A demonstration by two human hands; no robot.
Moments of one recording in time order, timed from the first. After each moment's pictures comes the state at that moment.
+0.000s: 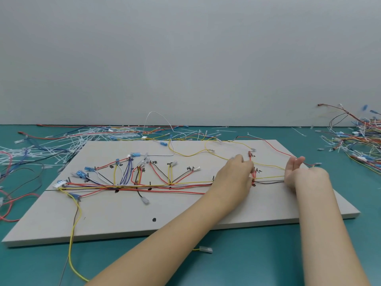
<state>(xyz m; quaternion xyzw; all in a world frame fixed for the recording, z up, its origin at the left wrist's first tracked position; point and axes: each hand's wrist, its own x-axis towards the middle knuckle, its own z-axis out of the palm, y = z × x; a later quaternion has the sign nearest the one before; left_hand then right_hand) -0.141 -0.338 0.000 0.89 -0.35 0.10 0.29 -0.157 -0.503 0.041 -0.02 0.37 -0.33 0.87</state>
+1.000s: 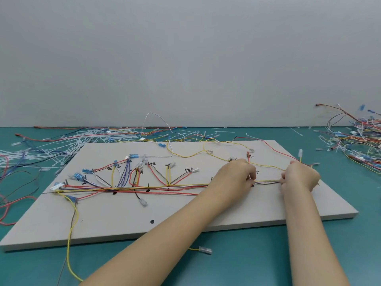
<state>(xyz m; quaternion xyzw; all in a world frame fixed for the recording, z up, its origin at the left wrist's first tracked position) -0.132 -0.341 0.001 0.86 -0.40 0.08 0.30 -0.145 -0.498 0.011 -0.48 0.46 -0.35 0.66</state>
